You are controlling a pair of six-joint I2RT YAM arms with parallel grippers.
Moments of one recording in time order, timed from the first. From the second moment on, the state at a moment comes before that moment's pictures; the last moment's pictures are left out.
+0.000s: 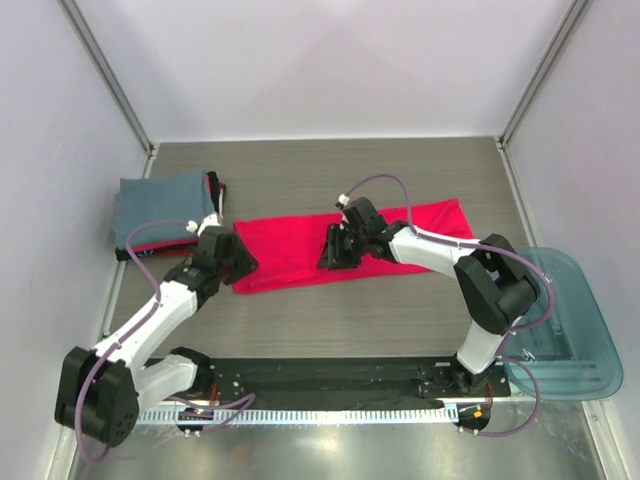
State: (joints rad) left arm -0.35 1.08 0.63 -0.34 -0.12 -0.76; right arm 0.66 1.73 1.05 -0.19 -0.31 0.67
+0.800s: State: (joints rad) left arm -0.35 1.03 0.46 -0.29 -0.01 -0.81; right arm 0.69 1.80 1.05 0.02 -0.46 0.74
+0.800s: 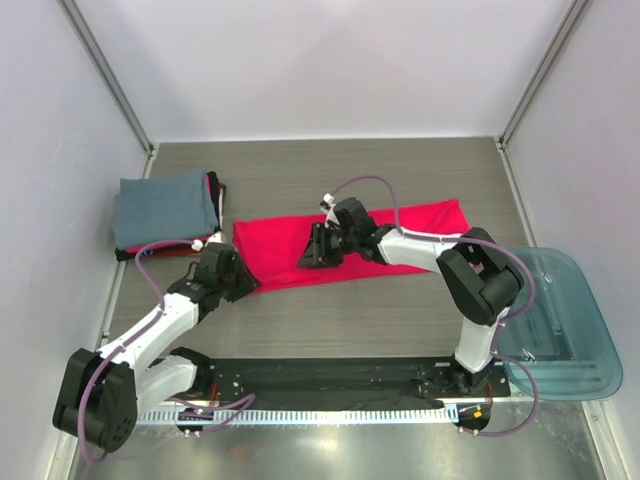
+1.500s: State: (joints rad) left arm -0.35 1.11 0.45 -0.21 -0.03 -0.76; right arm 0.73 2.03 1.21 0.10 -0.53 0.78
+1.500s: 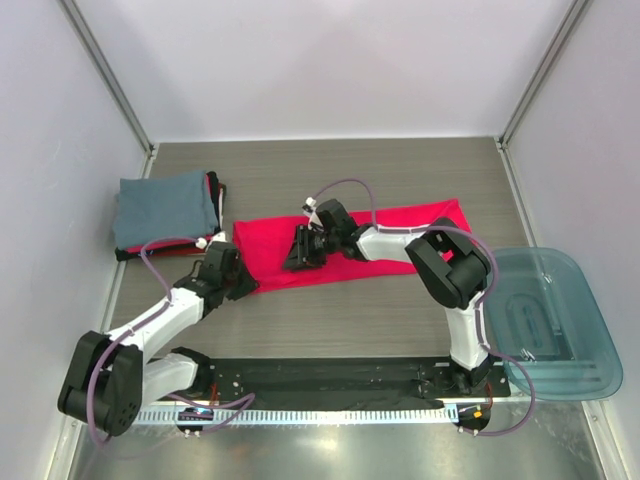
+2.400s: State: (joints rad) left arm -0.26 1.02 0.46 -0.27 0.20 -0.85; right arm 0.73 2.09 1.26 0.08 -0.53 0.76
